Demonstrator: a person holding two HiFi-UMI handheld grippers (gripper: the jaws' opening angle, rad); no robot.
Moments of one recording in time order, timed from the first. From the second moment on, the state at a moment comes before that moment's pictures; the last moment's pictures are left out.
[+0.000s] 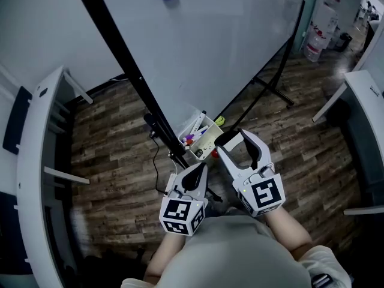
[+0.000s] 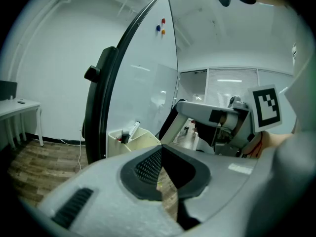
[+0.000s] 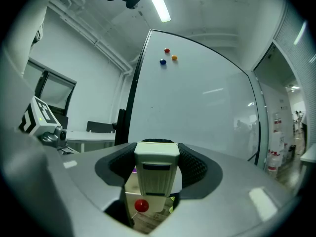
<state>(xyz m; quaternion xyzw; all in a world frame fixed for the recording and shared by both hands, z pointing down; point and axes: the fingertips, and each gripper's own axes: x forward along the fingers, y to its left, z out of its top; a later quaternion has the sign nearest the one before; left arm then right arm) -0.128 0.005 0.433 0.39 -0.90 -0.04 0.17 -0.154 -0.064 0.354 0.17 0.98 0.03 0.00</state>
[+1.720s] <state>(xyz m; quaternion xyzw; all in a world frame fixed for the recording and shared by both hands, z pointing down) -0.117 -0.026 0.421 0.45 -0.88 -0.03 0.16 -0.121 -0.098 0.352 0.12 0.99 0.01 0.00</state>
